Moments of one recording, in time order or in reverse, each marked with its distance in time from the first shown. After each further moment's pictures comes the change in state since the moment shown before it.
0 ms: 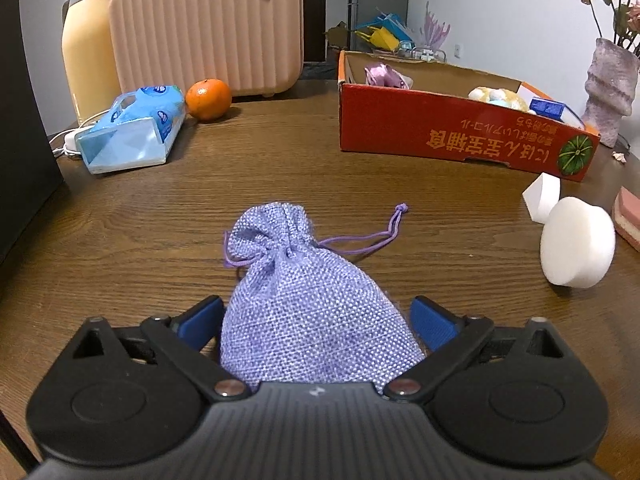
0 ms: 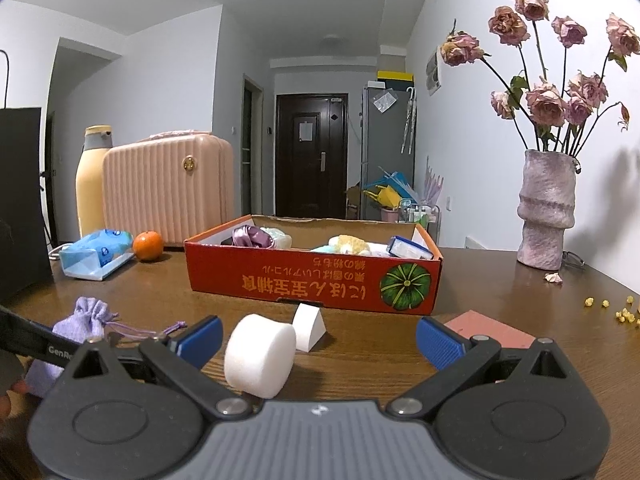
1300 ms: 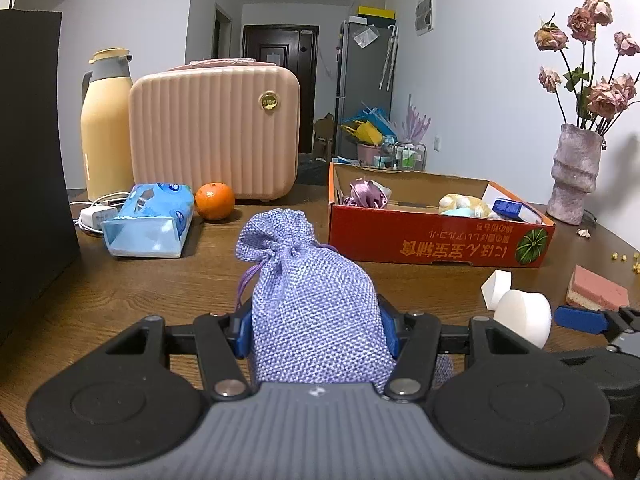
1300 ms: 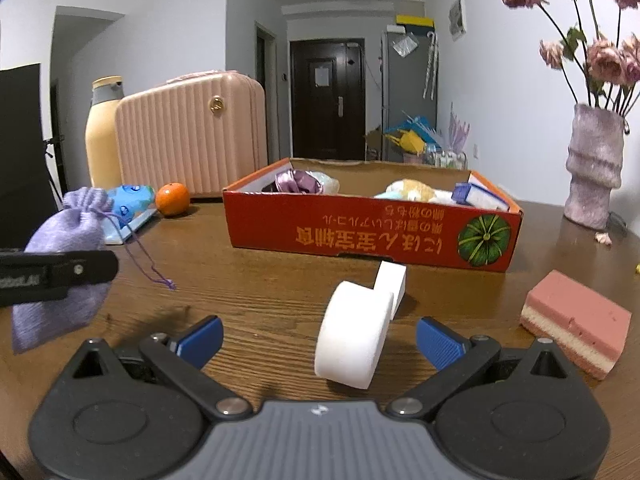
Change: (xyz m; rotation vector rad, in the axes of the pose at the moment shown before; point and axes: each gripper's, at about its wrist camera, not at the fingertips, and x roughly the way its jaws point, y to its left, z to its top) left arm -0.061 0.012 0.004 -0.029 -0.298 -0.058; right arm 0.051 0.056 0.002 0.017 0.184 0.056
